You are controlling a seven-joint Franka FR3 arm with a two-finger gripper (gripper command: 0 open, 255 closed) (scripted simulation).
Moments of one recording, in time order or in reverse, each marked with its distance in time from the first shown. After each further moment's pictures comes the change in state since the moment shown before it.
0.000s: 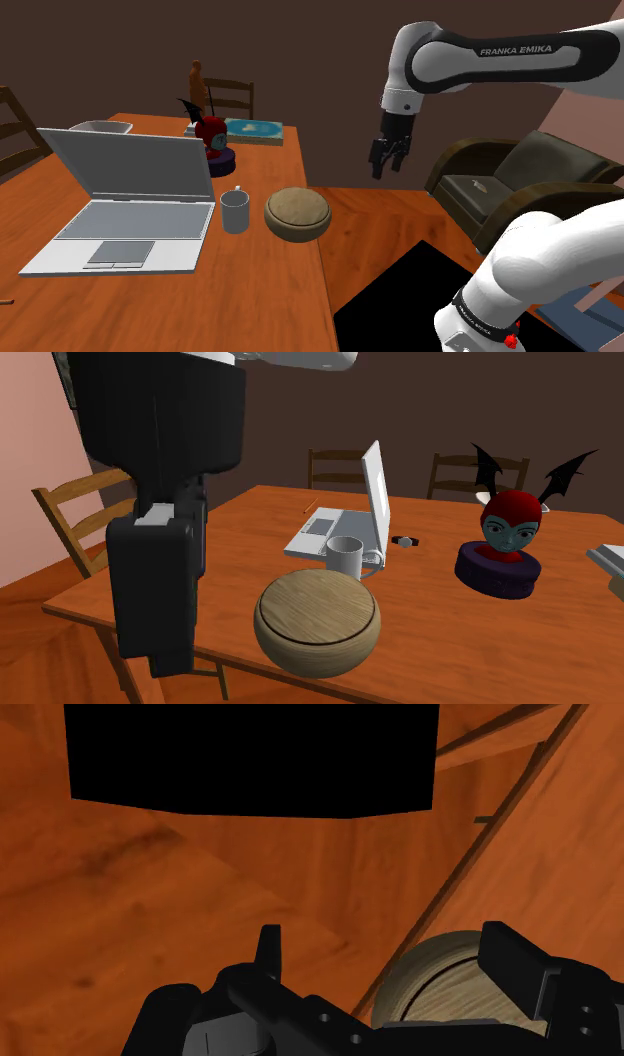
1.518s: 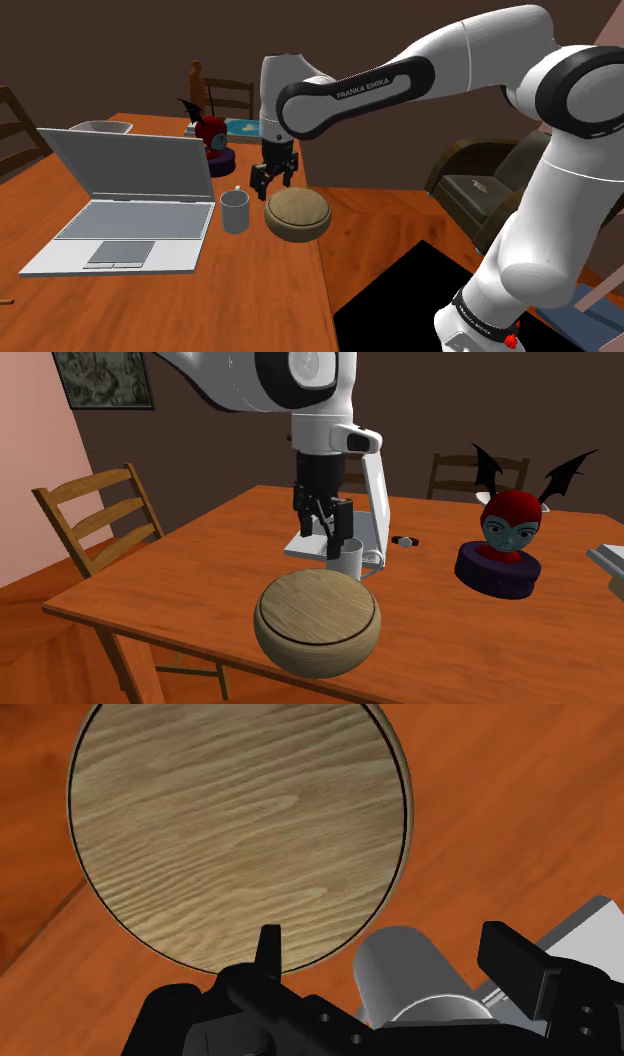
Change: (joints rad) arm 0.150 0.725 0.265 0.480 -0.152 0.369 0.272
